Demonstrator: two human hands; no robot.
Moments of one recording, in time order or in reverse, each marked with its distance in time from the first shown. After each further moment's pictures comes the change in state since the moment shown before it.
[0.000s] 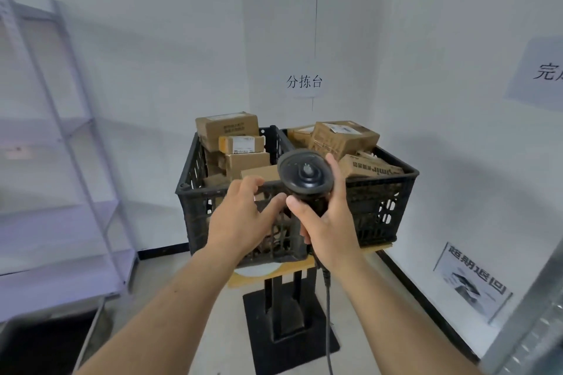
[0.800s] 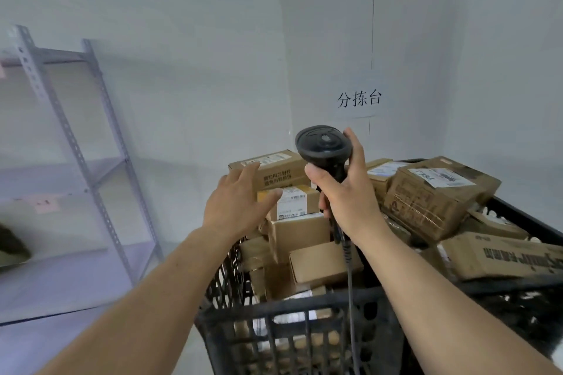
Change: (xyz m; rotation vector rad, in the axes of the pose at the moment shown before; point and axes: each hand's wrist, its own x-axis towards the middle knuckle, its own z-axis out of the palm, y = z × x) left_hand 0.276 -0.111 -0.015 0.317 0.074 -0.026; right_hand 0.291 0.078 0.085 0.165 -0.060 -0.012
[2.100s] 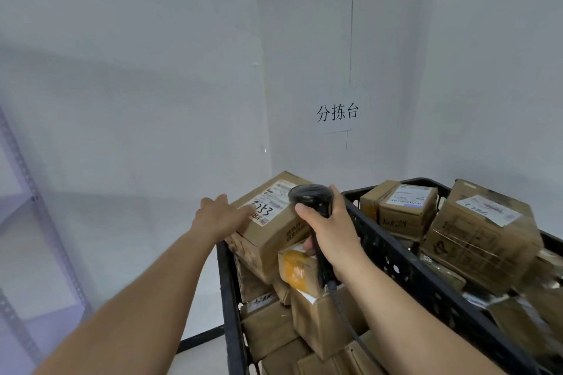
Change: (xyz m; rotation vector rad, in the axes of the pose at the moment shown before) left_hand 0.204 -0.139 0.075 -0.257 -0.417 -0.271; right_hand 0.123 0.114 0.107 -0.122 0.192 0.336
